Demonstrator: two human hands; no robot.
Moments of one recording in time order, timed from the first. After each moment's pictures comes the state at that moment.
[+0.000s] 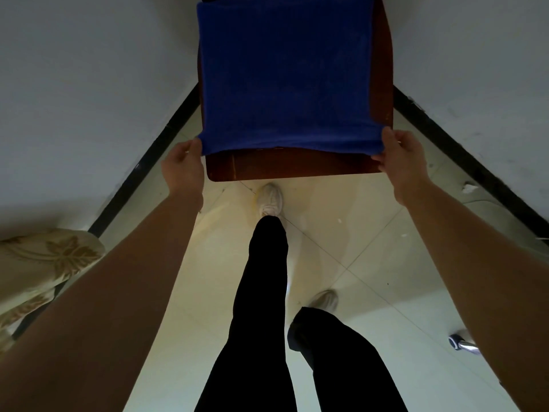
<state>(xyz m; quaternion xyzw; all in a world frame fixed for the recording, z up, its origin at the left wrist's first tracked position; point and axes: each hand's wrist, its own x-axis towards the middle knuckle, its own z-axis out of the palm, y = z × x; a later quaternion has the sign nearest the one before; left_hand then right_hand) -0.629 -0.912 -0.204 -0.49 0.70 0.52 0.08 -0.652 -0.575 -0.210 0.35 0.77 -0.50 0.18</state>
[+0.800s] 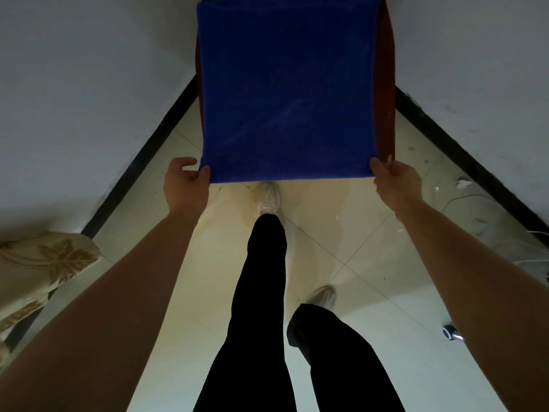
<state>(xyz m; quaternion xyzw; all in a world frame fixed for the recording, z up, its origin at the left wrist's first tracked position) -0.601 -0.931 -0.223 -0.41 0.80 0.40 0.16 -0.621 -0.575 -0.220 0.30 0.87 -0.30 0.26</state>
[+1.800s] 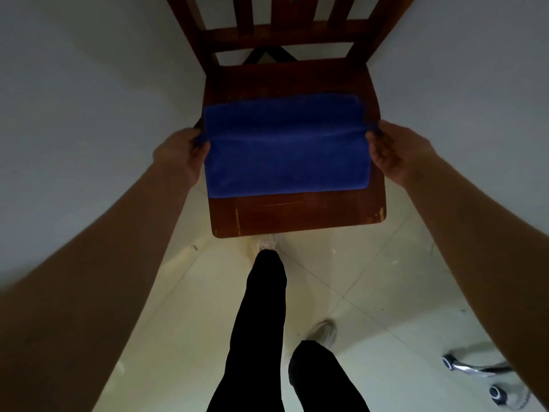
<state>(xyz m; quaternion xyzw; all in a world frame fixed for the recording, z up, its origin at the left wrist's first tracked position) -0.782 -0.943 -0.188 -0.54 0.45 0.70 0.11 -0.789 -0.593 -0.172 0.51 0.47 -0.70 0.16</state>
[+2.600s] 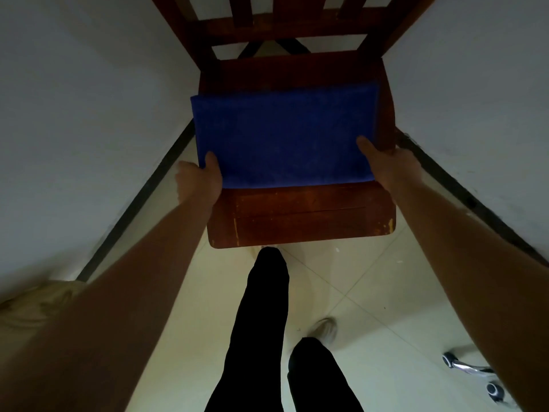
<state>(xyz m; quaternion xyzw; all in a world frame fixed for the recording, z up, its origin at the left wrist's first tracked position) -0.760 -0.914 -0.238 -0.48 0.78 0.34 0.22 -0.792 -0.604 -0.214 0.33 0.85 -0.23 0.32</state>
